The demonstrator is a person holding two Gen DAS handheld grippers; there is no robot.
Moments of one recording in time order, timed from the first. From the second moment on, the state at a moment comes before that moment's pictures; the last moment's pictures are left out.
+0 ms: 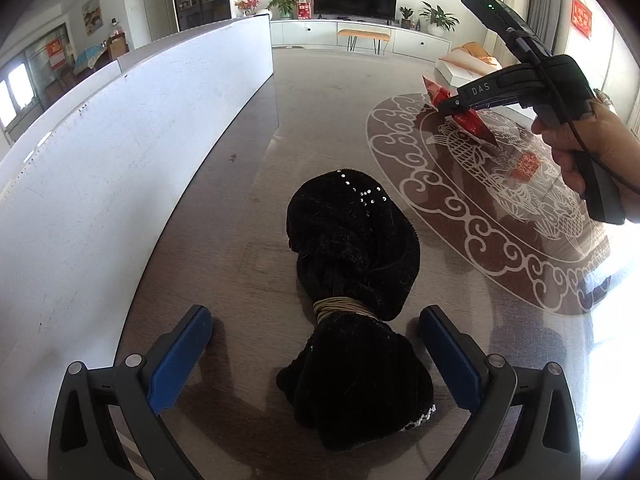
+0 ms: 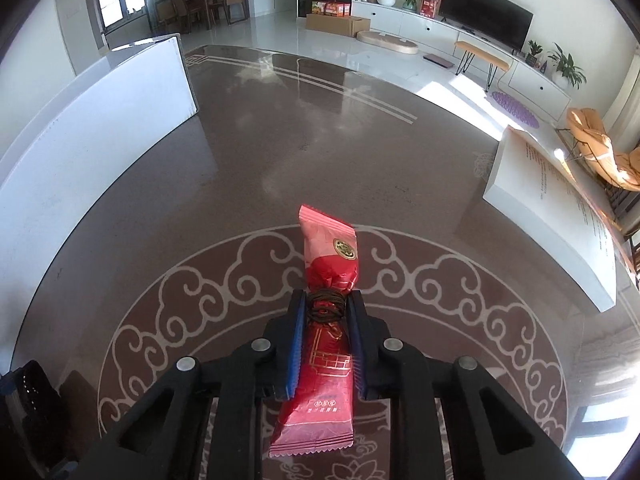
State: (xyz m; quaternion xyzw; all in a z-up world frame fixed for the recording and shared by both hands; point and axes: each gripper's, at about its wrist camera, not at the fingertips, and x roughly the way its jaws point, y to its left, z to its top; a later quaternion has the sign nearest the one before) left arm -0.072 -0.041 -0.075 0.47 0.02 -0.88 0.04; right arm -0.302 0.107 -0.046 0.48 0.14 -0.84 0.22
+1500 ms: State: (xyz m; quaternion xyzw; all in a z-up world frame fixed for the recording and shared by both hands) left arm -0.037 -0.291 0.013 0.45 0.13 -0.87 0.13; right arm -0.128 -0.185 0.046 0.52 0.00 -0.76 0.39
